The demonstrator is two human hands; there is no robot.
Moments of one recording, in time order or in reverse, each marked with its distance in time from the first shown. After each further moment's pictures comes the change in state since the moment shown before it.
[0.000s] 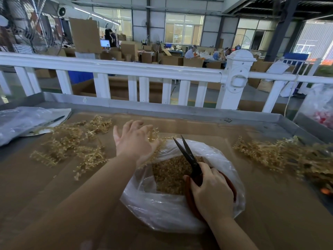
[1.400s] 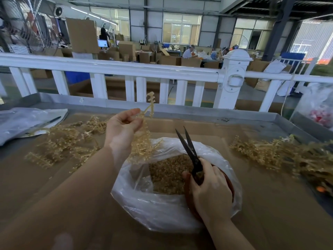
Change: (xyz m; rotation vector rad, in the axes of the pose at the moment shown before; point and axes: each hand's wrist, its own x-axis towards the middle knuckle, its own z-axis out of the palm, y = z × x) left_hand 0.012 -0.002 -0.019 -1.516 0.201 -0.222; right_hand -0.001 0.000 0.000 0.118 0.216 -0.068
